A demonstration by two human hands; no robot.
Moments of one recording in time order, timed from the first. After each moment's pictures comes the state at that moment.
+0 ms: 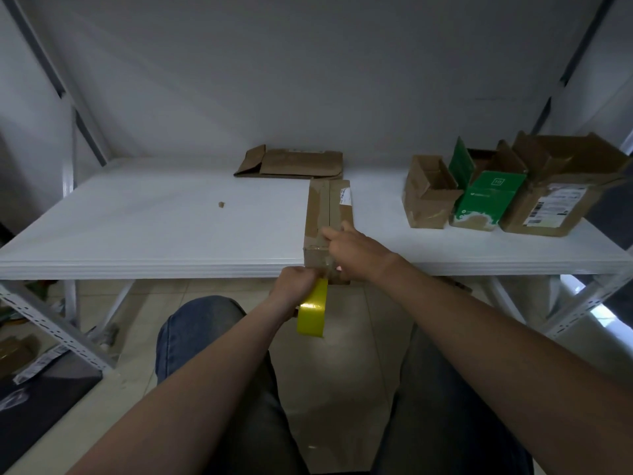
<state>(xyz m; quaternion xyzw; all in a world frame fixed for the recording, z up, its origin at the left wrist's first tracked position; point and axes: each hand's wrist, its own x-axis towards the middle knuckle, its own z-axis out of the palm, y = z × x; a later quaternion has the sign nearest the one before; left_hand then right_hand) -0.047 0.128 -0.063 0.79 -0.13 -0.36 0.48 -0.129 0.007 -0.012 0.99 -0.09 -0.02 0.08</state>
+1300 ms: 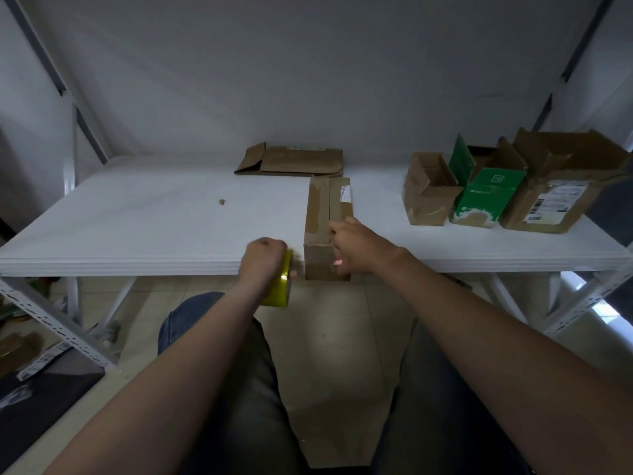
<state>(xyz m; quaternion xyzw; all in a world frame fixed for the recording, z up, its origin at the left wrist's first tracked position) -0.009 0.147 -0.039 0.79 -0.11 -0.23 0.56 -0.130 -0.006 -0.011 0.99 -0.13 -0.01 -0.02</state>
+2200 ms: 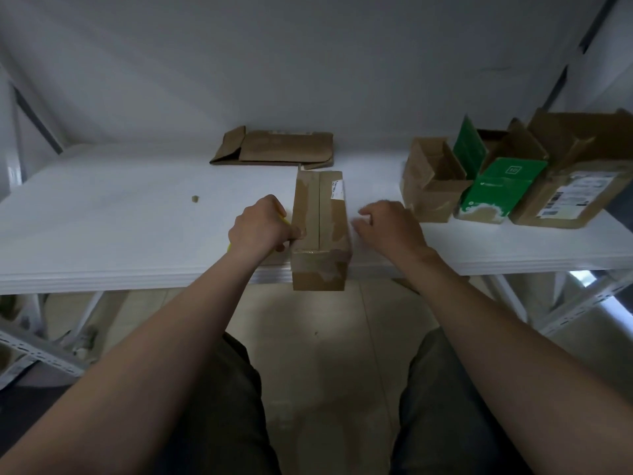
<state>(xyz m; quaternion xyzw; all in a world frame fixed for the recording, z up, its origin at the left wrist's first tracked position) 0.042 0.069 -0.018 0.92 -0.29 -0.11 0.25 -0.124 -0.090 -0.044 0.91 -0.35 0.19 -0.15</state>
